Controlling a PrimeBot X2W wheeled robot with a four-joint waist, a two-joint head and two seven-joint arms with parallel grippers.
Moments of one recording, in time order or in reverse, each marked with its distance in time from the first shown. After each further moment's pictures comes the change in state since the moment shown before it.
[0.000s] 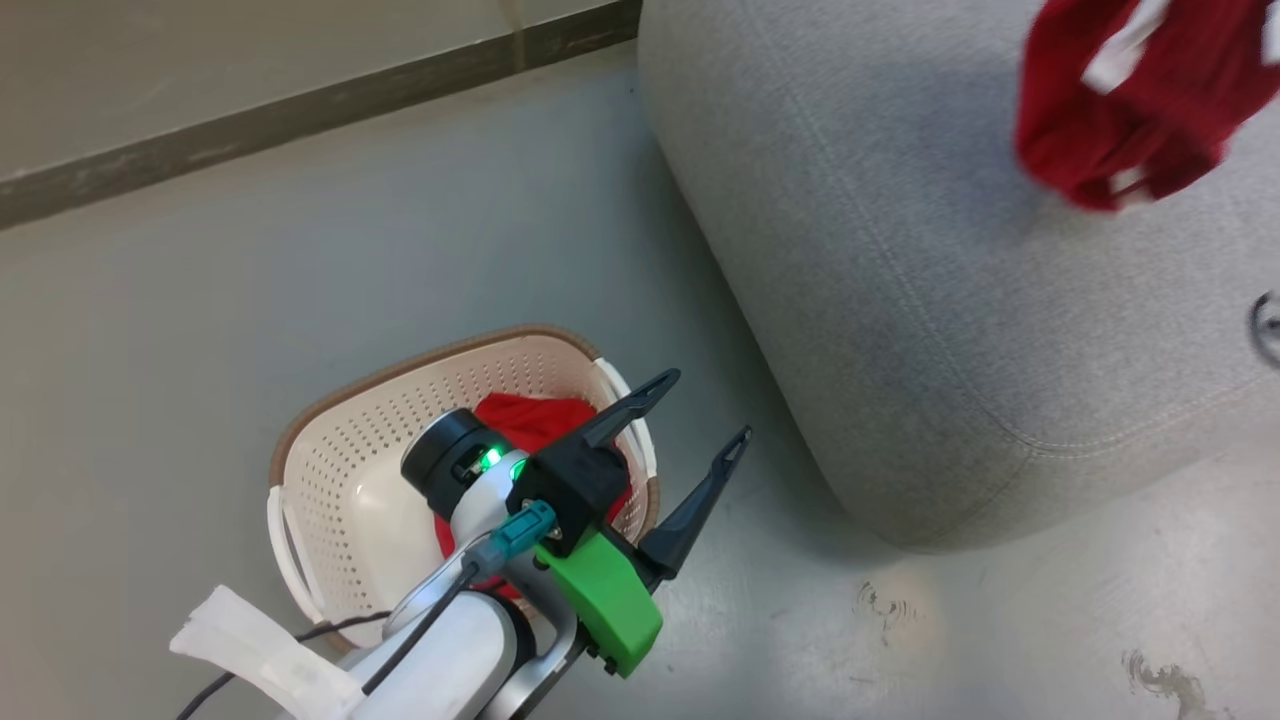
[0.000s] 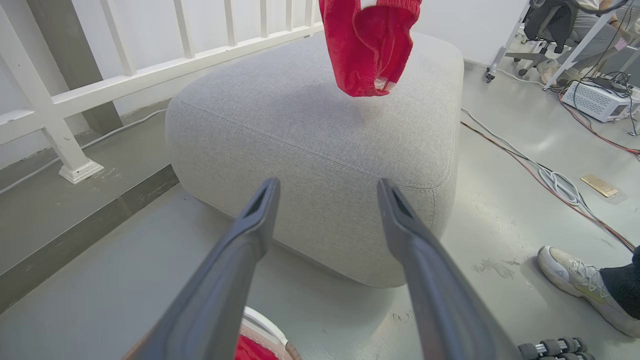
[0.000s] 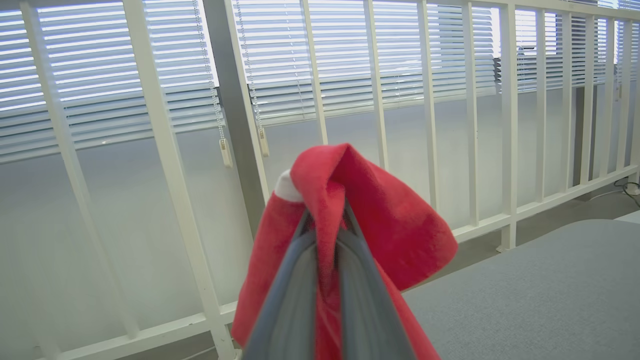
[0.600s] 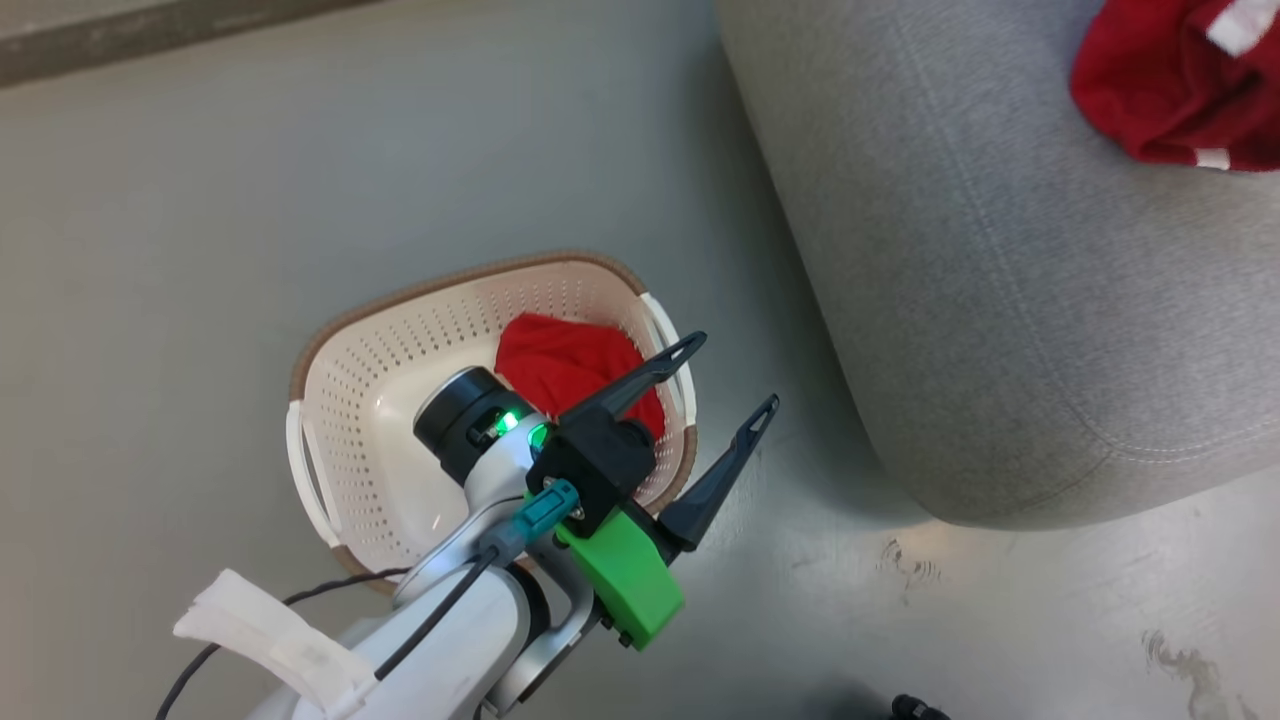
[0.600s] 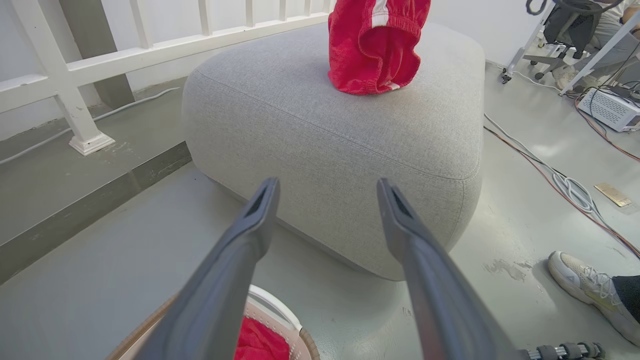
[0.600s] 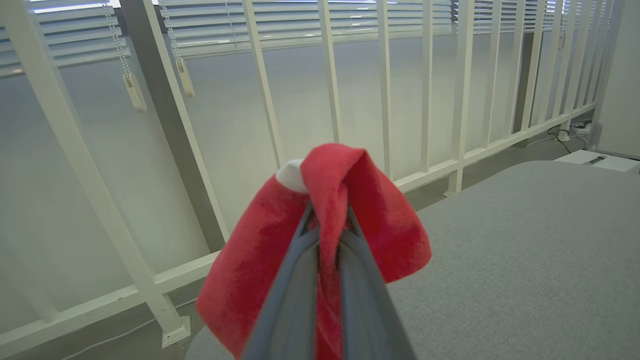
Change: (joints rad) left arm -0.059 -0.016 -0.005 -0.025 0.038 -0.009 0.022; right arm -0.102 -0.104 -0.089 0.230 0.012 -0.025 0.012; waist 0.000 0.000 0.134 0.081
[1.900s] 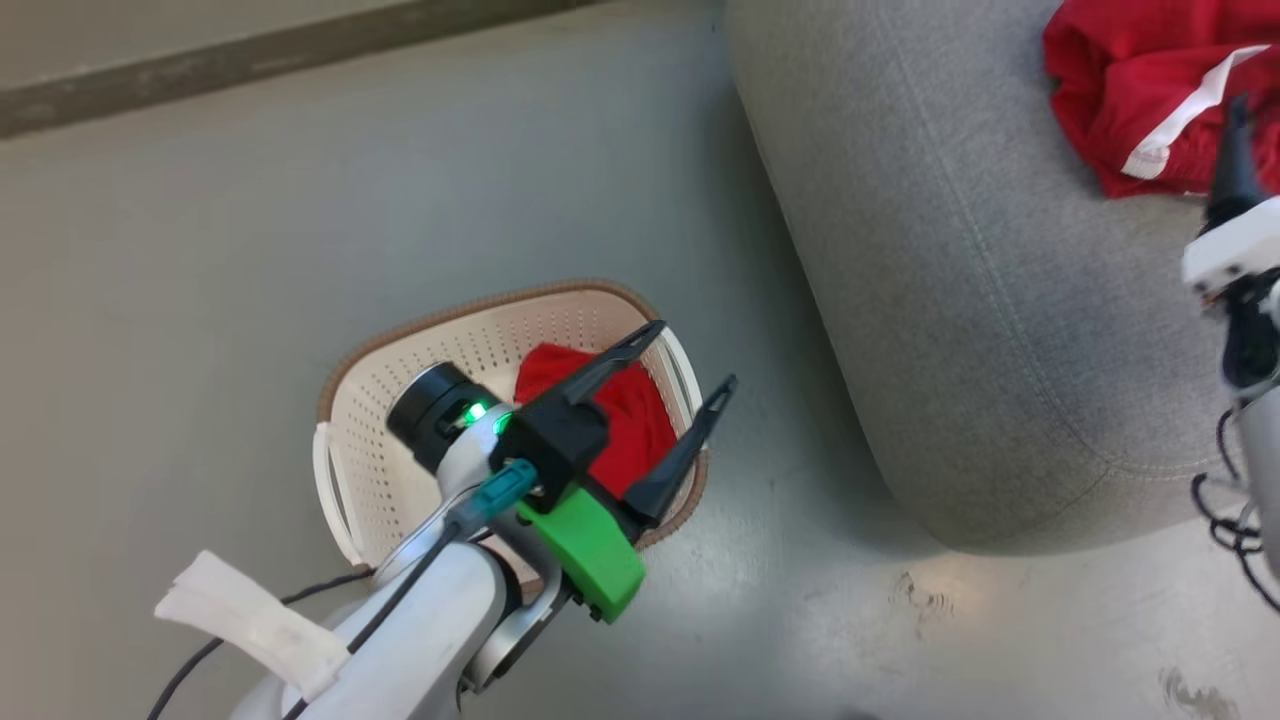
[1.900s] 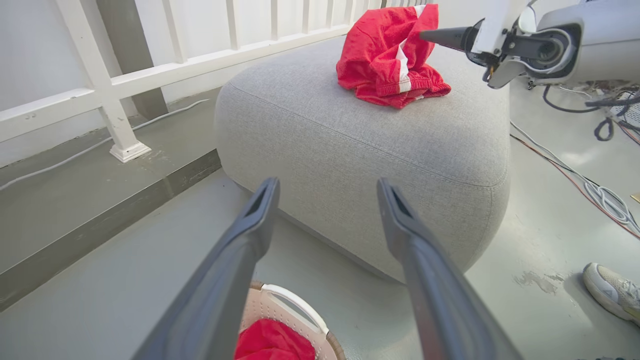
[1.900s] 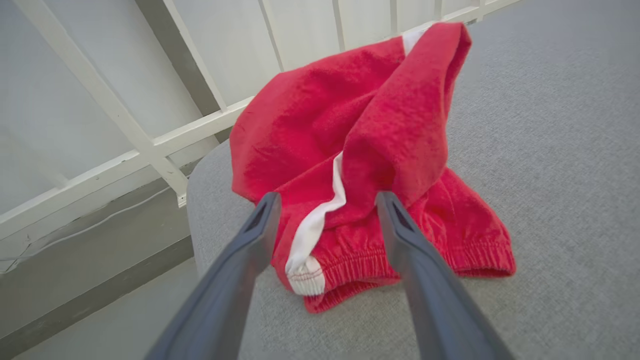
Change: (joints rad) left arm -0.014 -0.006 0.024 0.120 -0.021 -0.032 -0.093; right arm 0.203 0.142 0.035 0.260 0.007 0.091 -0.036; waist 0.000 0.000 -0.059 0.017
